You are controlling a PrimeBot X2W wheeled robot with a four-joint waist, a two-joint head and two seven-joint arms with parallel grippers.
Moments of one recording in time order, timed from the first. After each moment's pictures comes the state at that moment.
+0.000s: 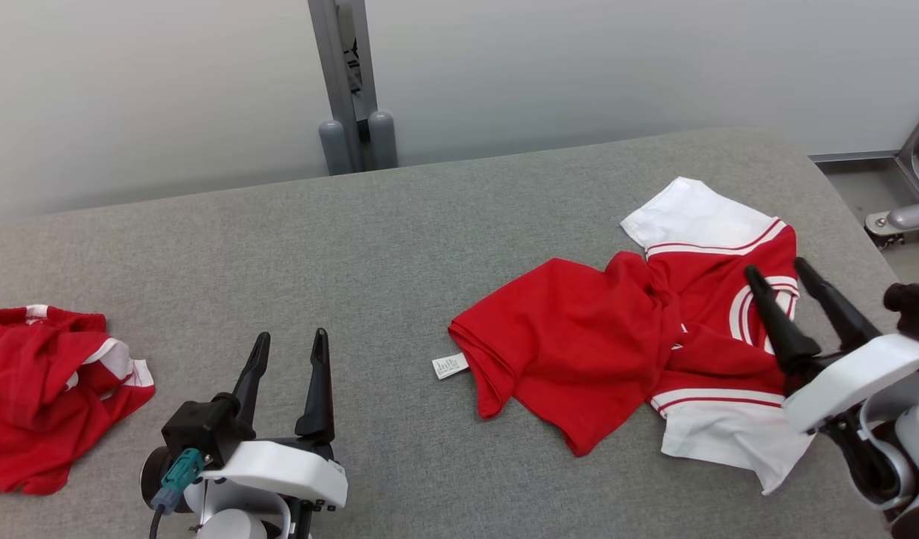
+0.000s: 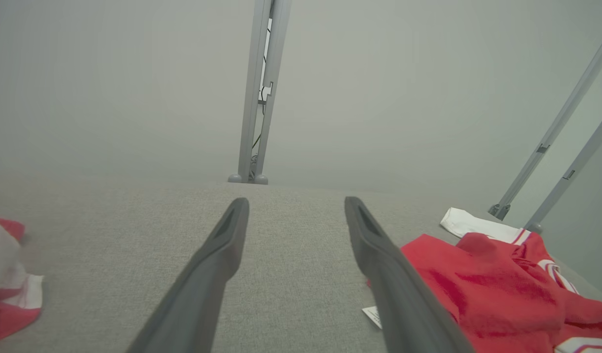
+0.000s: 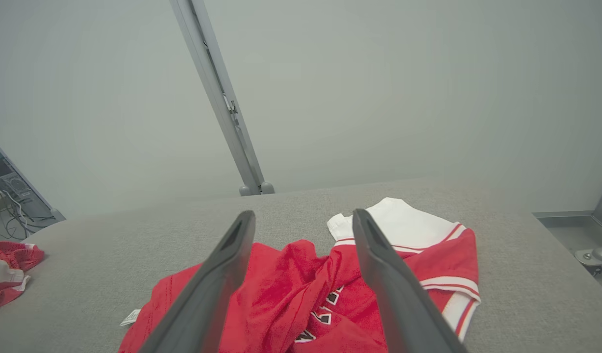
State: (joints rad) left arm -0.13 0.05 -0.21 0.28 -0.38 0.08 -0.26; right arm -0.39 -0.47 0.45 0.41 0.82 0.13 -0.18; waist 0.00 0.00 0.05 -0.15
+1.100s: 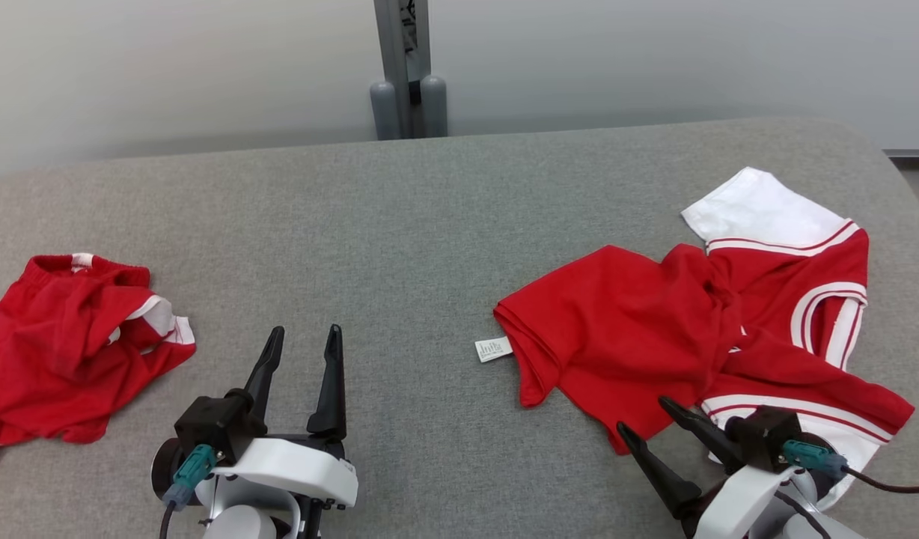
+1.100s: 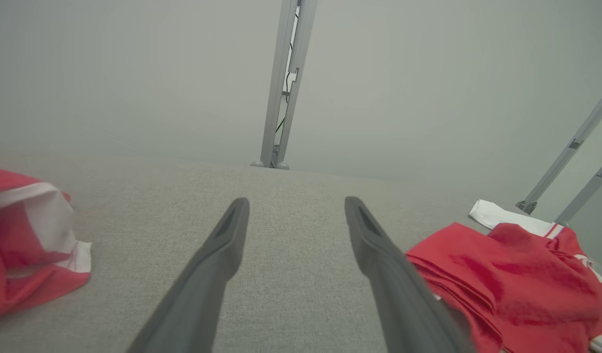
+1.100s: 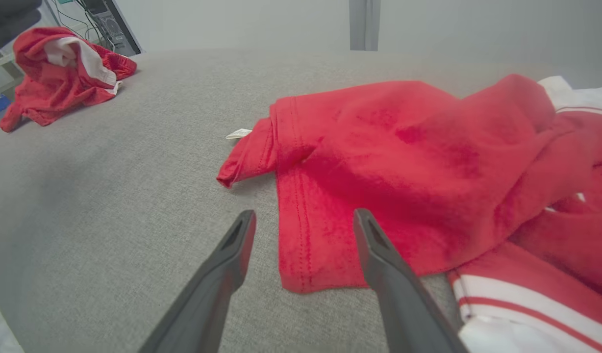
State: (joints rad) left arm -0.13 0.05 -0.24 0.27 -0.37 0.07 -0.26; right arm -0.31 -0.42 0.80 0.43 0.67 0.13 -0.26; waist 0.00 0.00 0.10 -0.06
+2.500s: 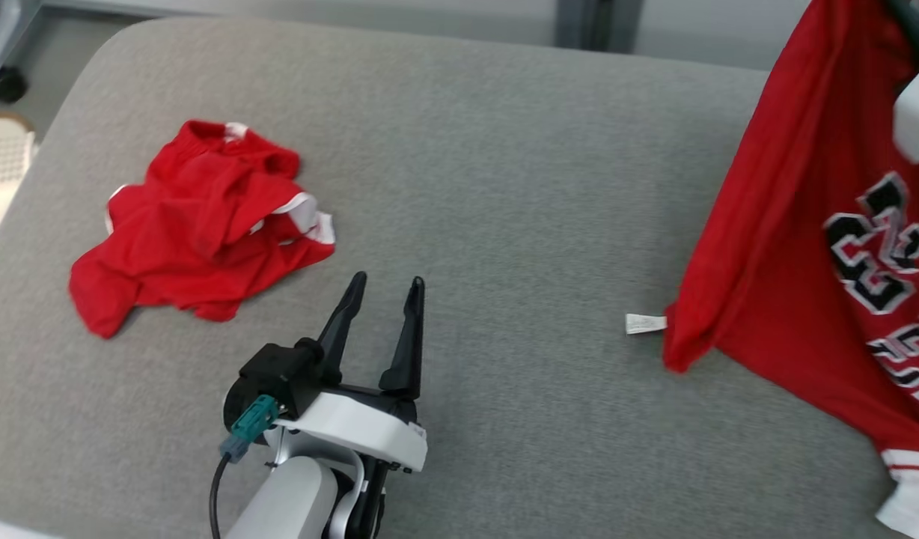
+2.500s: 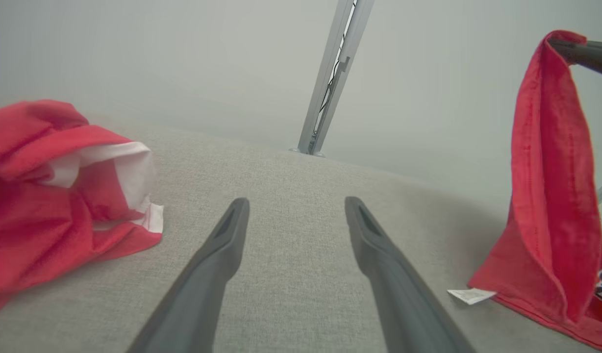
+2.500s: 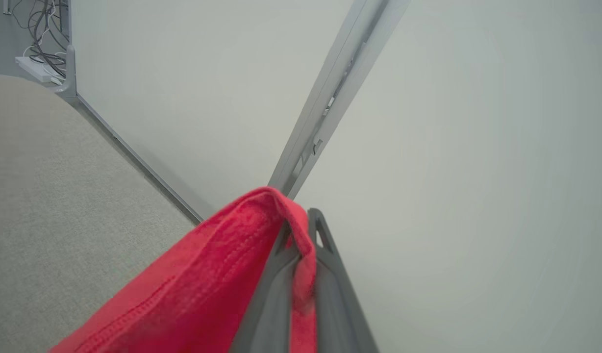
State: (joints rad) left arm -0.26 0.05 -0.43 0.23 -0.49 0.10 -0.26; right arm -1.20 -0.64 0.93 0.70 0.54 0.13 -0.15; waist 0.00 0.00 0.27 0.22
